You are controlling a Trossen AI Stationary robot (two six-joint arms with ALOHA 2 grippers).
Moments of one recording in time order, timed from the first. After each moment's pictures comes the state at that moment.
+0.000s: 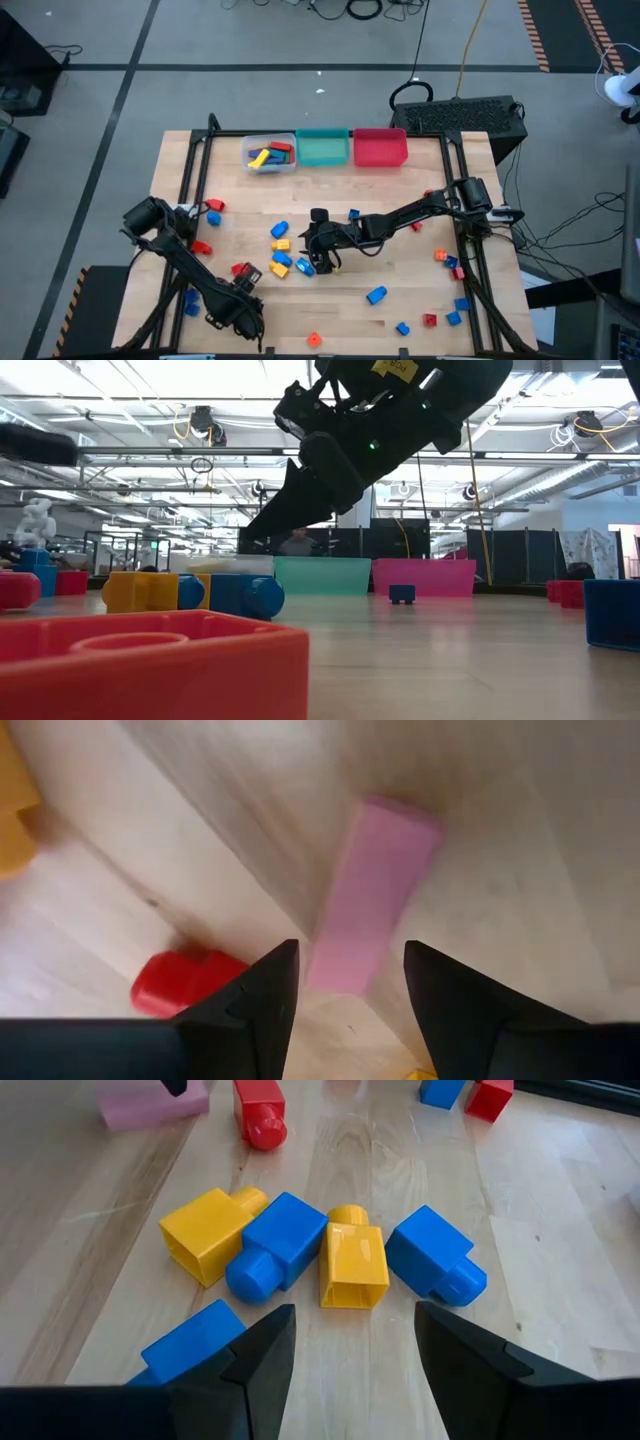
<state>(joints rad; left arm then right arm) -0.78 1.87 1.23 -1.11 -0.01 -0.17 0.16 1.99 1.17 0.23 0.15 -0.07</state>
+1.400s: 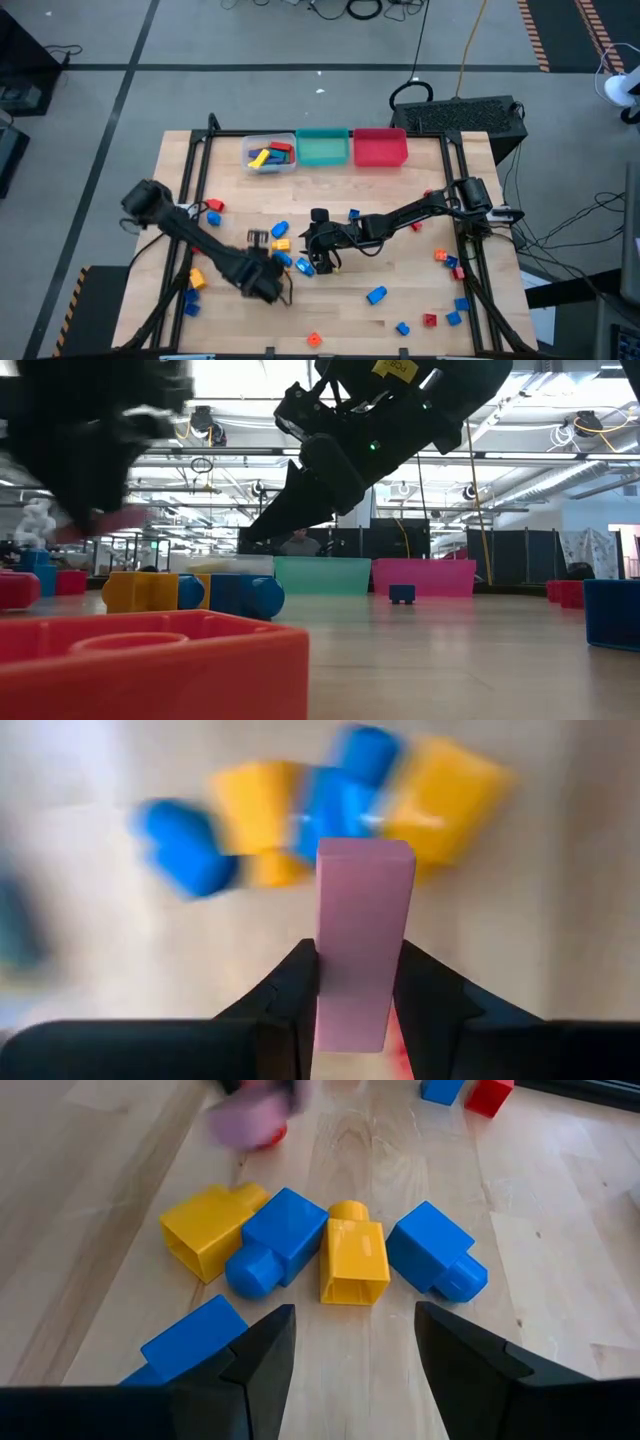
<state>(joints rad) -0.56 1.75 1.23 -1.13 -0.32 -0.47 0.16 1.99 1.17 0.22 0.15 -0.07</state>
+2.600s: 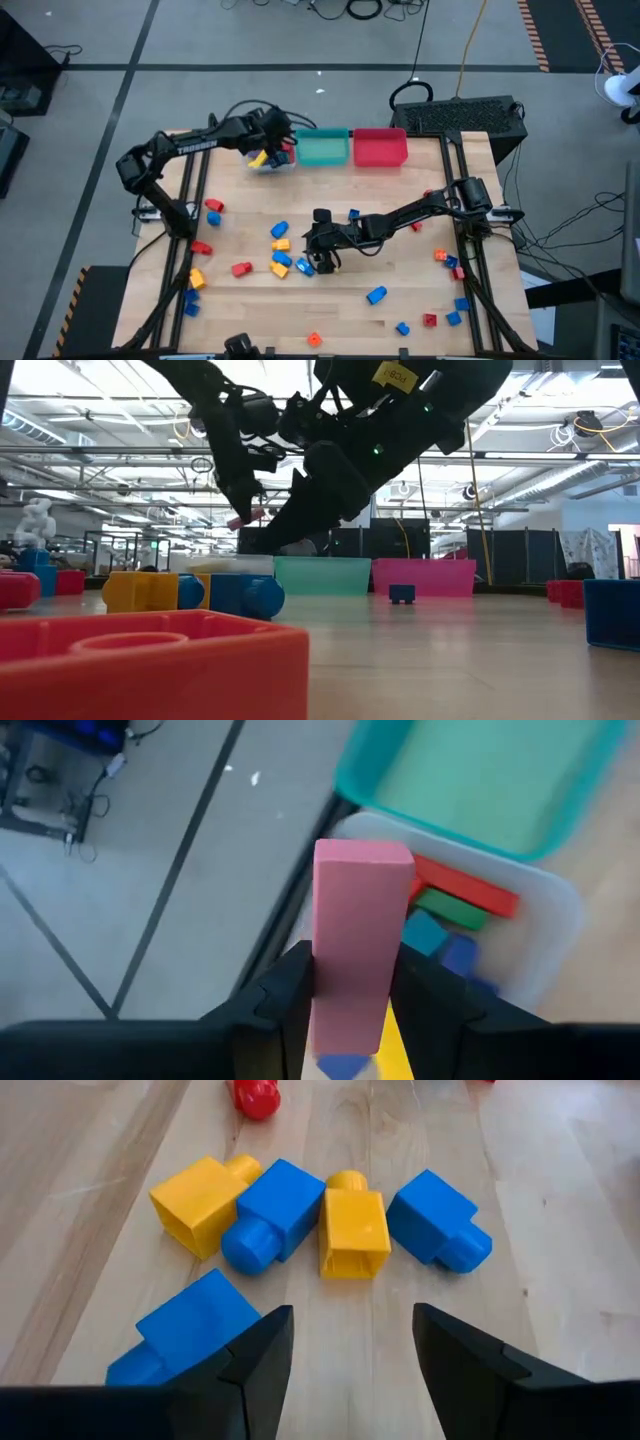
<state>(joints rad) 0.57 1.61 1.24 -0.67 -0.37 0.25 0.16 1.99 1.17 0.16 0.15 -0.01</state>
